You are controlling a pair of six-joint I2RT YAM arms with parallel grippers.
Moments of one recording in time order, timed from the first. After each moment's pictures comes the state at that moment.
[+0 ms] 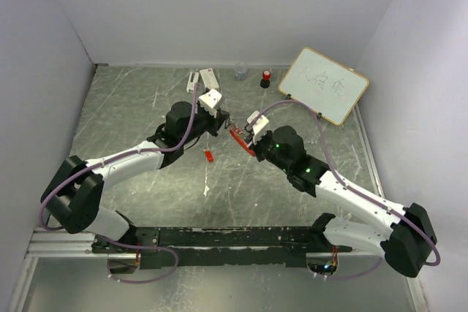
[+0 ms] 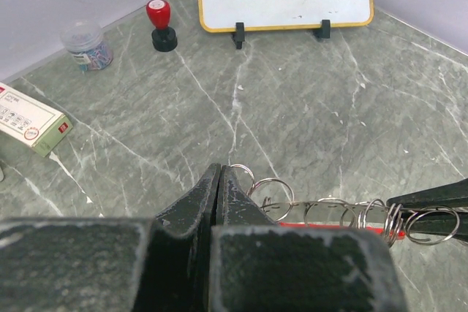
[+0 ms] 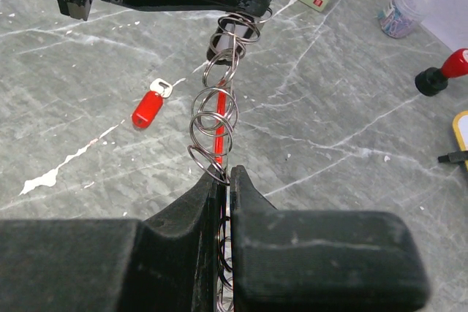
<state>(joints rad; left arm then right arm) -0.69 1.46 0.86 0.48 0.11 0.00 0.77 1.04 0.67 0.06 0.04 -0.22</state>
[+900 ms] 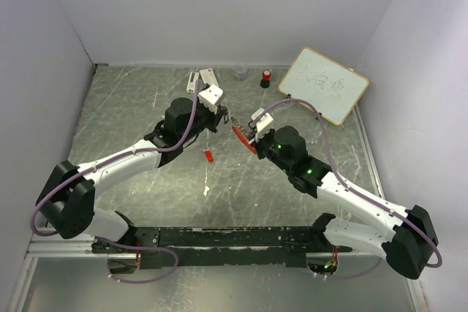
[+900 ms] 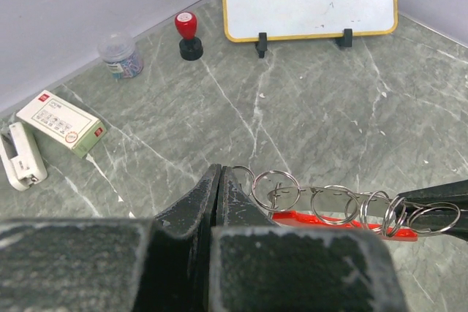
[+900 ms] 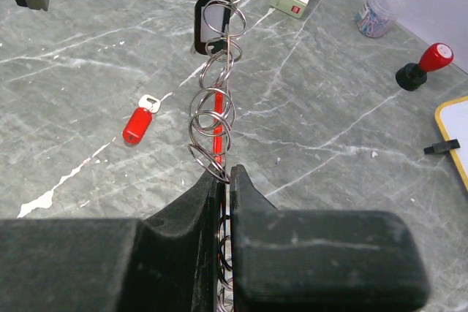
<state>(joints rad) -0.71 1.42 0.92 0.37 0.02 0.05 0.77 1.01 0.67 0.07 0.12 -0.17</state>
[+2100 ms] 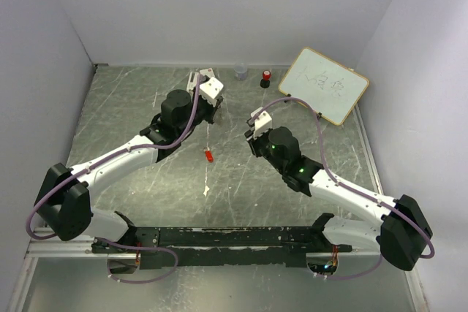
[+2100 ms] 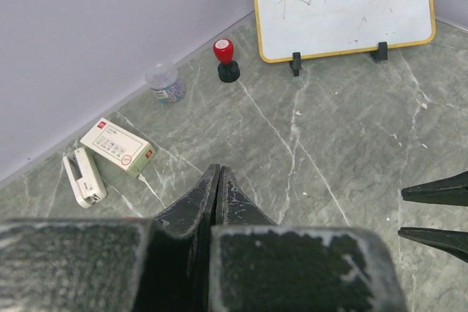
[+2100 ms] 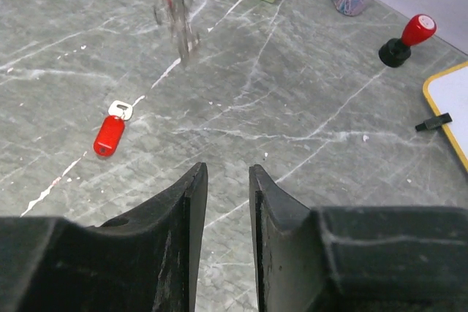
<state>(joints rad) -0.70 1.40 1.01 0.30 -0.02 0.16 0.78 1.10 0.63 0.20 0.23 -0.13</state>
